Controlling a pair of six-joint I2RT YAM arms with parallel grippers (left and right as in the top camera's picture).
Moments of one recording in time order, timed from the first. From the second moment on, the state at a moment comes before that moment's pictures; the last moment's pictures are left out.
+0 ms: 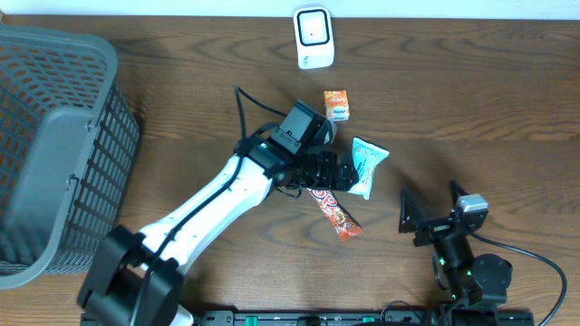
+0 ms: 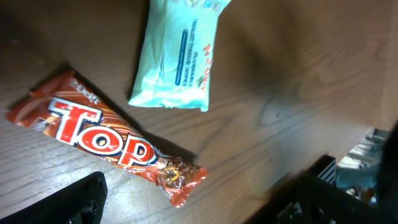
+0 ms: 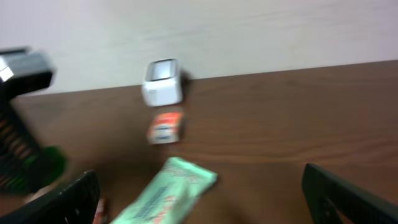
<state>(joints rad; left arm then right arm) -0.66 1.65 1.19 -0.58 0.45 -0.59 -0.04 0.05 0.01 -0.04 -0.31 0.19</state>
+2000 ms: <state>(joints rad) -0.34 1.18 1.34 -0.93 -0.11 -0.43 0.32 1.94 1.09 -0.72 -0.75 -0.06</state>
